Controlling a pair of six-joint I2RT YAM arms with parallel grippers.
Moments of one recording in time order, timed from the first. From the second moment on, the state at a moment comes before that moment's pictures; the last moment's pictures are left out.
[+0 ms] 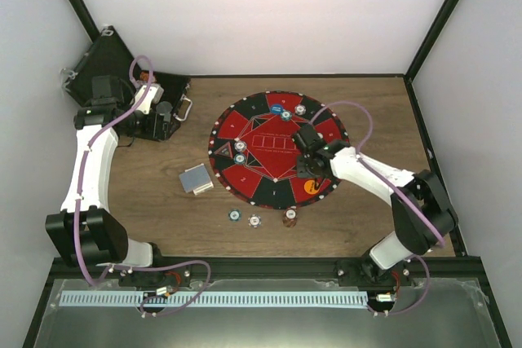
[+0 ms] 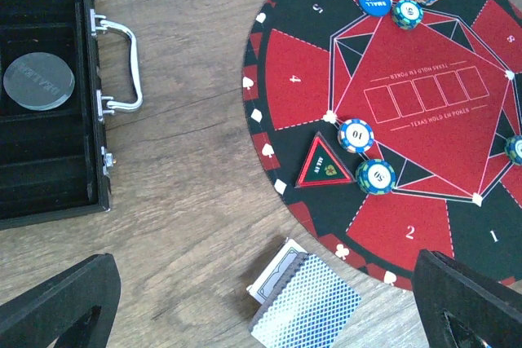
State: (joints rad) left arm 0.14 1.40 1.39 -0.95 0.50 0.33; right arm 0.66 1.53 1.02 -0.66 0.21 0.52
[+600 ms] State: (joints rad) left arm 0.14 1.40 1.39 -0.96 0.50 0.33; right arm 0.40 1.69 0.97 -0.53 0.18 0.50
